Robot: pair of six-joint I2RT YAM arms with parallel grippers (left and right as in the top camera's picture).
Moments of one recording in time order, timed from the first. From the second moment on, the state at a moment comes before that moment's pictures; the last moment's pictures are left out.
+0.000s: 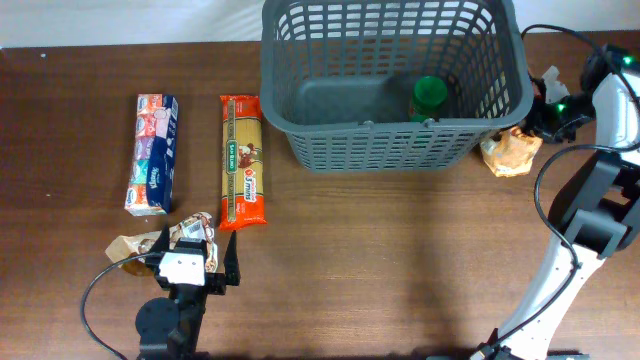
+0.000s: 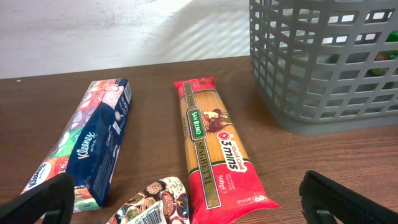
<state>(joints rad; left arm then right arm) 0.00 0.01 0.09 -0.27 0.08 0.06 -0.42 2.43 2.20 -1.33 -0.41 -0.27</state>
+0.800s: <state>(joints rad) 0.00 0.01 0.09 -0.27 0.08 0.06 -0.60 2.43 2.23 -1.37 -0.51 -0.15</state>
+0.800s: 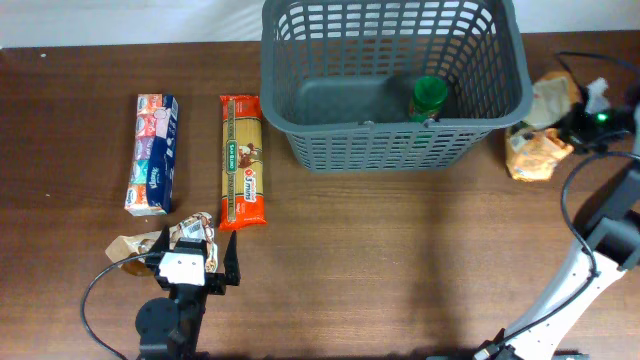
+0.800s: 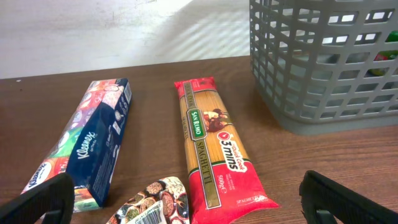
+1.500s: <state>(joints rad) 0.00 0.01 0.09 -0.27 0.08 0.06 -0.60 2.38 3.09 -1.69 -0.48 -0.09</state>
